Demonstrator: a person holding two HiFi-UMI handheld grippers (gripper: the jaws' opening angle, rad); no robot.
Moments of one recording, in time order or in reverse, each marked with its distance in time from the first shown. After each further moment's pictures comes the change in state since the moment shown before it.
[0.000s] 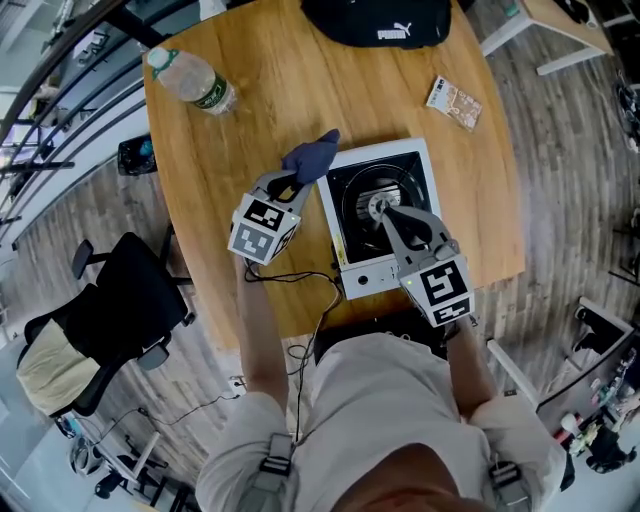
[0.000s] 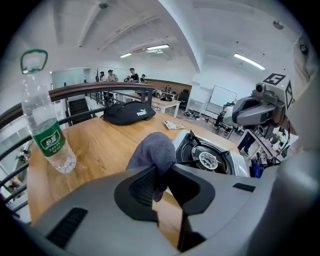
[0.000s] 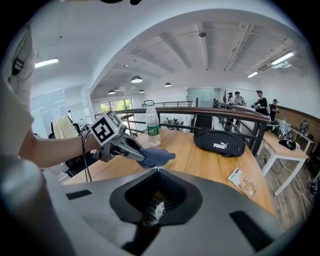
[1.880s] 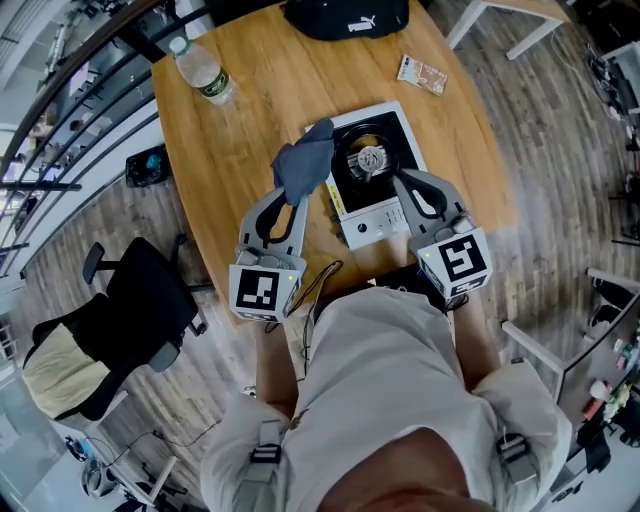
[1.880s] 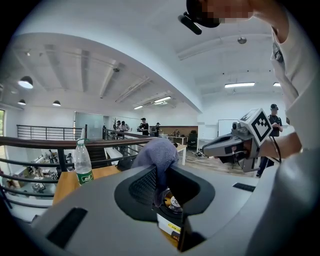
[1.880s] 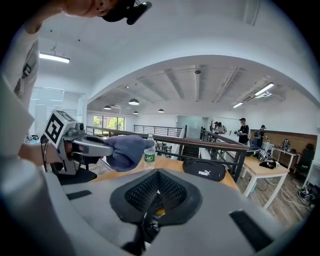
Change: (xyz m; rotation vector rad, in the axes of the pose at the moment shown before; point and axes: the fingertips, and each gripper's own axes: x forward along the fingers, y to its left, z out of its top) left arm -0.196 -0.126 0.050 0.020 -0.572 0.189; right arm -0.119 0.045 0.045 -0.071 -0.306 -0.176
